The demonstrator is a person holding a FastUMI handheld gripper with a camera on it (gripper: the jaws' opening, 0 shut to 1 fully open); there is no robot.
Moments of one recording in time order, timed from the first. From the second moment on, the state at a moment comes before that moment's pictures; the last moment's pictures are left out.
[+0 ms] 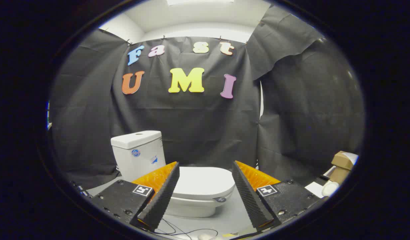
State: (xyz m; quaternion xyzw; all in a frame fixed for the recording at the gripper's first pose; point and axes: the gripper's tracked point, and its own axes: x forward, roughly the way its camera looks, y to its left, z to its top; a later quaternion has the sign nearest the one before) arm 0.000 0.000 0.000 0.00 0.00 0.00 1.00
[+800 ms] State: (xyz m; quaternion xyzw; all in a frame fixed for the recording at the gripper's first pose) arm 0.005 0.009 0.000 0.00 0.00 0.01 1.00
